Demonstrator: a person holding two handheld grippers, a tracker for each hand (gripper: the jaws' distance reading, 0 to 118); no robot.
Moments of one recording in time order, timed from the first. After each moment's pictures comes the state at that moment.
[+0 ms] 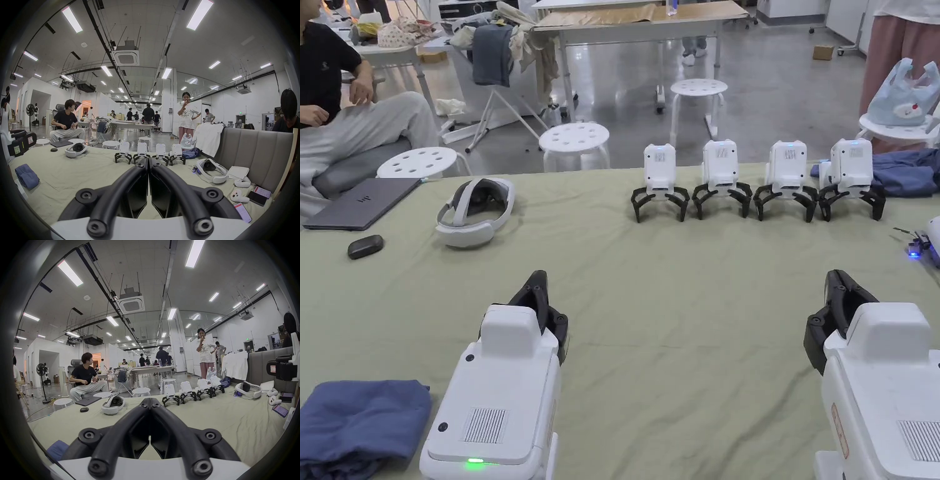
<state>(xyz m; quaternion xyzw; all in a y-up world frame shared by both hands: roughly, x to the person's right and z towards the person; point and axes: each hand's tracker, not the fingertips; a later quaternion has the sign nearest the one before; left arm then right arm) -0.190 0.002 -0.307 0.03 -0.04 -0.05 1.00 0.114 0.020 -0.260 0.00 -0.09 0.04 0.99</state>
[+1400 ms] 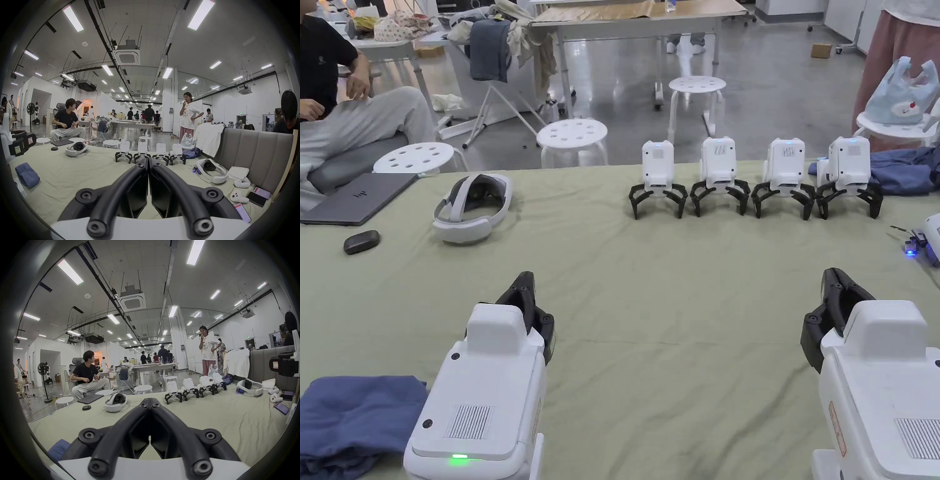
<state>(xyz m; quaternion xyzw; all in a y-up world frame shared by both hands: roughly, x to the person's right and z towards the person) -0.200 -0.002 -0.309 0.02 -0.04 -0.05 1.00 0.112 0.020 -0.259 0.00 -0.09 0.04 0.99</state>
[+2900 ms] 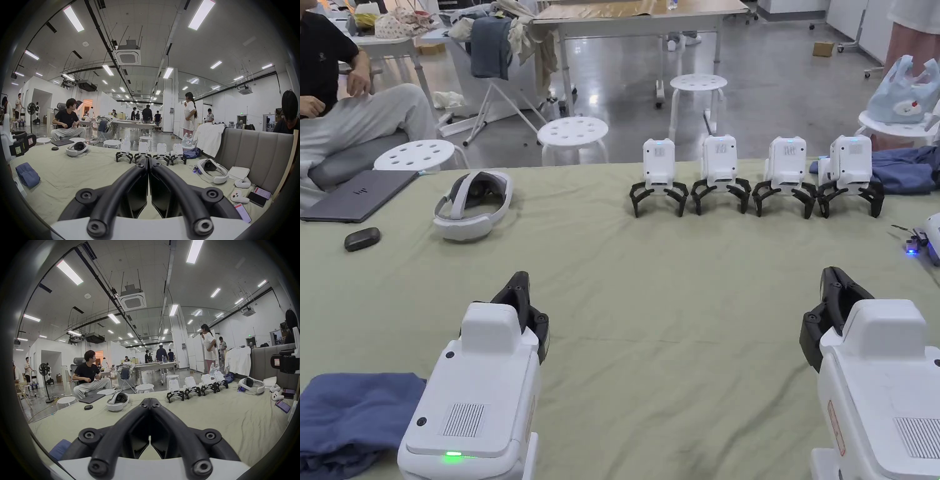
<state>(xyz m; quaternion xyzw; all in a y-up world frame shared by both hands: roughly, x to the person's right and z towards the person) -0.206 -0.003 -0.310 0.01 -0.03 -0.06 1.00 0.111 0.021 -0.259 0.00 -0.09 0.04 1.00</state>
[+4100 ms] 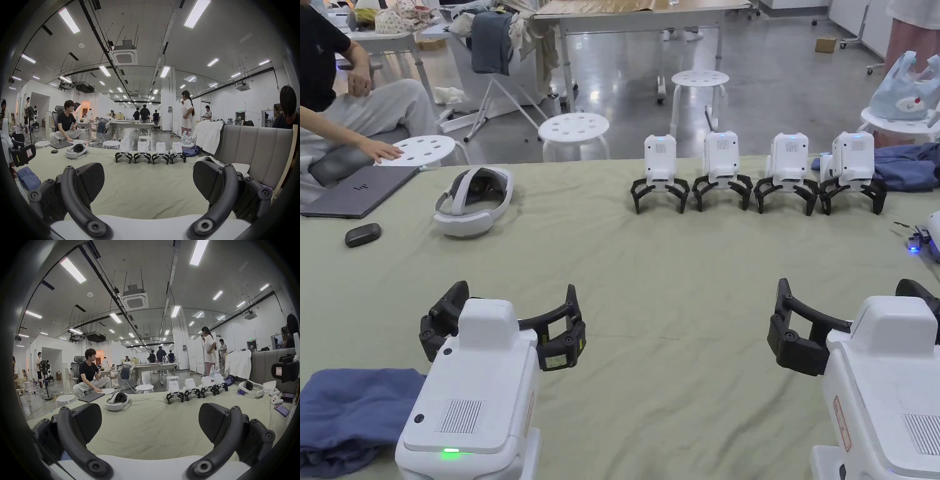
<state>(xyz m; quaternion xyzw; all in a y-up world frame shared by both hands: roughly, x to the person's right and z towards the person) -0.205 -0.004 -0.310 0.01 -0.03 -0.05 1.00 0.114 0.019 -0.258 -0.01 -0.10 0.03 1.00</state>
